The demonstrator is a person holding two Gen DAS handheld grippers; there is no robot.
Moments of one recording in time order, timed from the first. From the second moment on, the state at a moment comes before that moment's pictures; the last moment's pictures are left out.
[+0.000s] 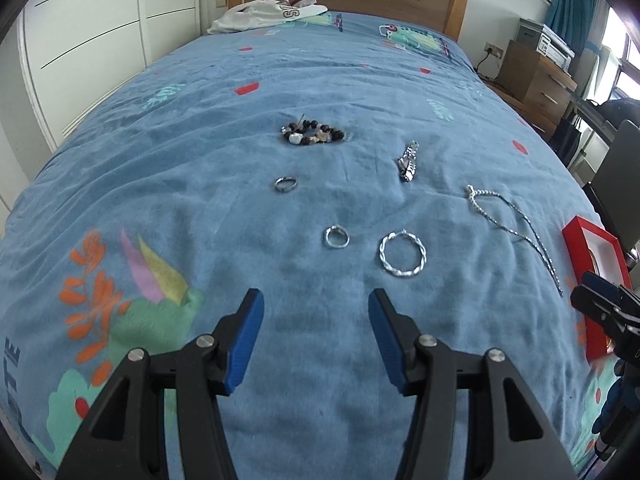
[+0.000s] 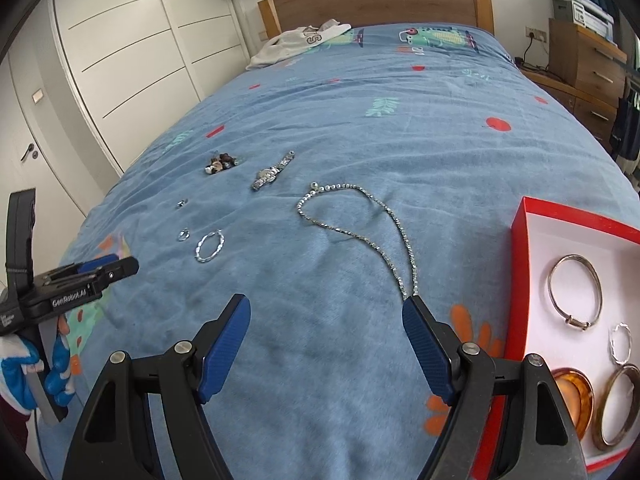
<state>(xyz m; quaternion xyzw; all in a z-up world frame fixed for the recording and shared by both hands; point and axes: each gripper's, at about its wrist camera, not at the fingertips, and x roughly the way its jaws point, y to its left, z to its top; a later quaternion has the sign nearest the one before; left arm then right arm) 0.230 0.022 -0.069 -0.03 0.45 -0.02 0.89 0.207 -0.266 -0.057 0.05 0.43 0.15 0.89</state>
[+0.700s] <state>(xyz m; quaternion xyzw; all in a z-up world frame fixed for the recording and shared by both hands) 0.301 0.016 -0.113 -0.04 0.47 -0.07 0.88 0.273 -0.269 -0.087 0.04 0.45 0.11 0.88</state>
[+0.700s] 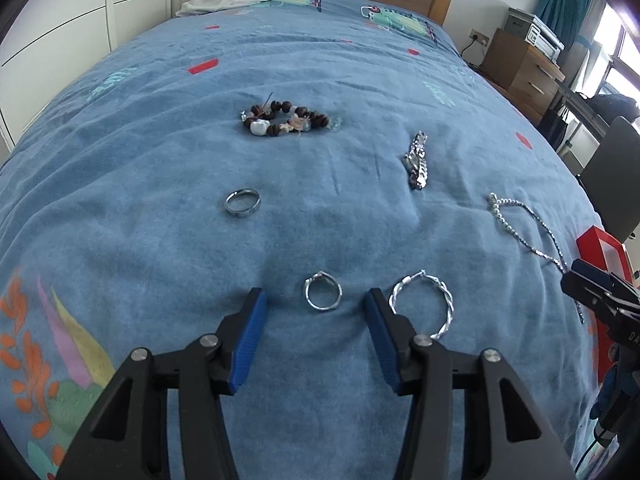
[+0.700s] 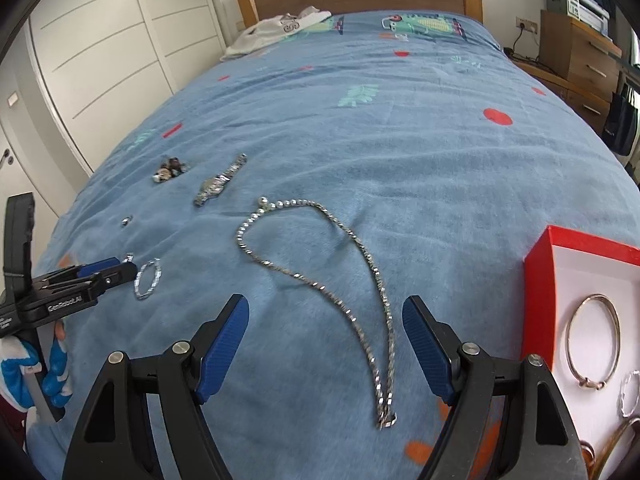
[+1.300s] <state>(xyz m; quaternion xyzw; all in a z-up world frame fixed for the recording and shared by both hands) 0.300 0.017 -0.115 -0.03 0.46 -0.06 0.88 0.283 -0.270 -0.107 0.04 0.48 0.10 0.87</state>
